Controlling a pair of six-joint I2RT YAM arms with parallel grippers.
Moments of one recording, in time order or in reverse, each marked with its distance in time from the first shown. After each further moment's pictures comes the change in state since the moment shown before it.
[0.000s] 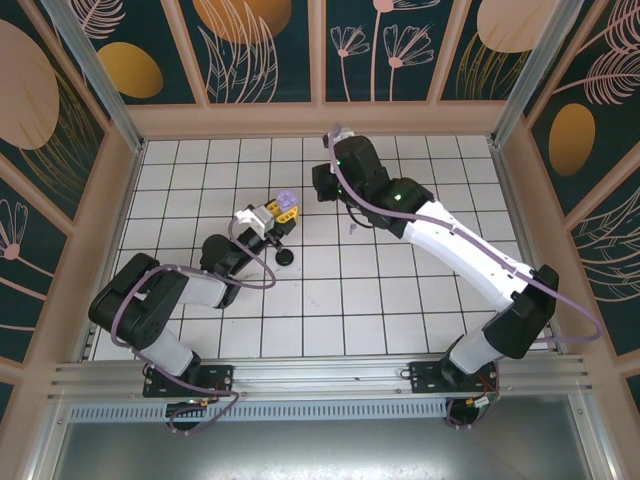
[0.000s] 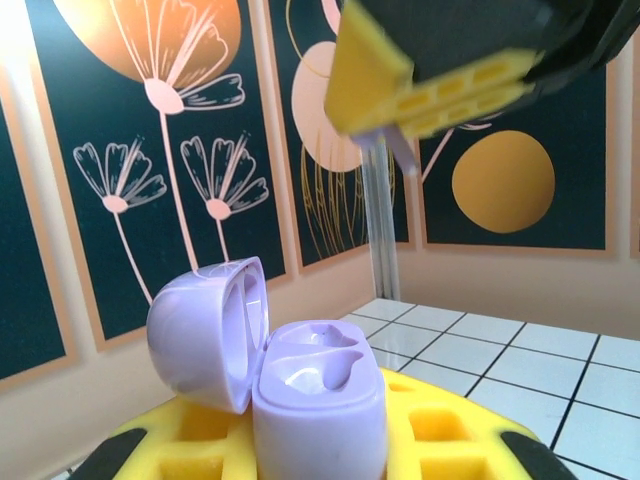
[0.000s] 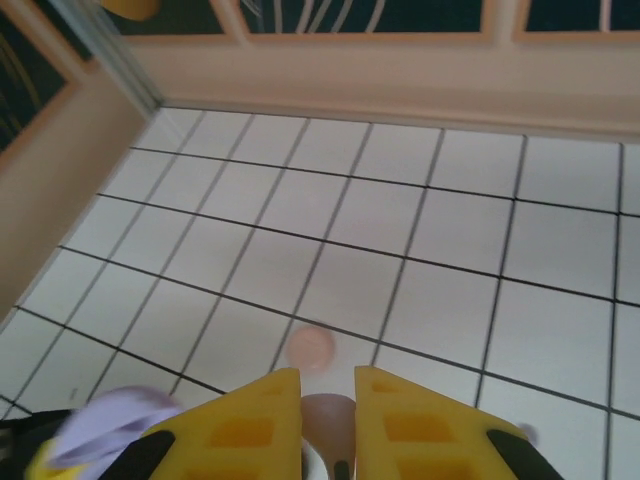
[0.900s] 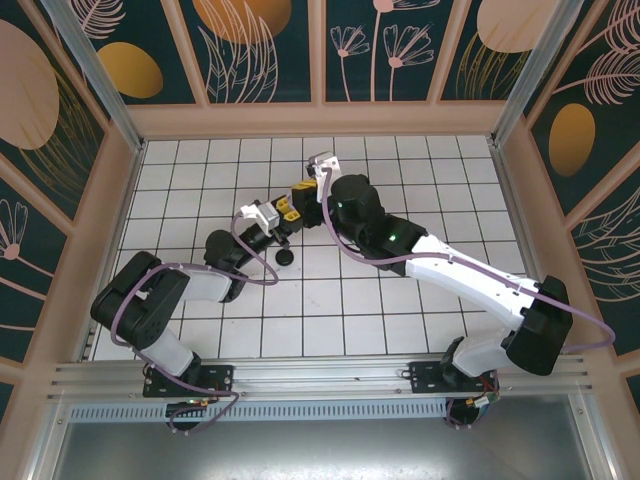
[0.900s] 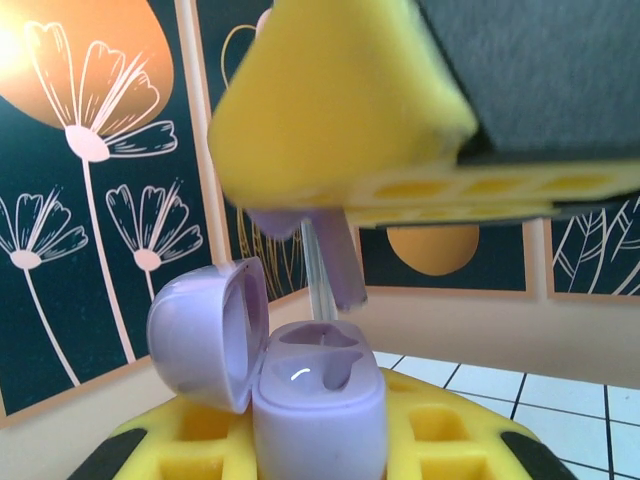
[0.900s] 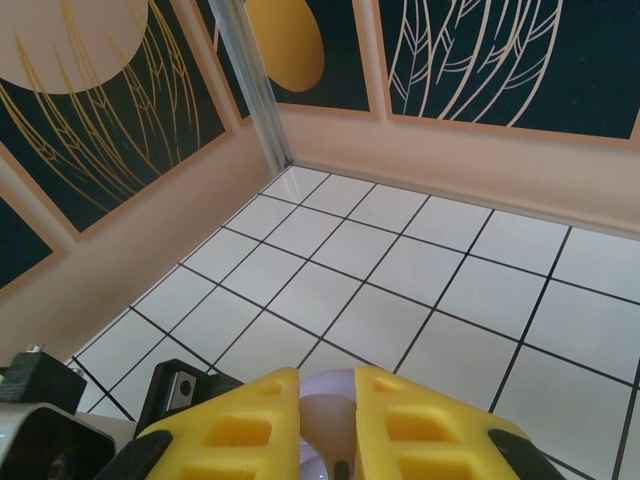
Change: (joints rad) left arm -0.031 -0.002 0.074 0.019 0.098 -0.064; right arm 0.123 -0.122 -0.315 0.444 -0.020 -0.109
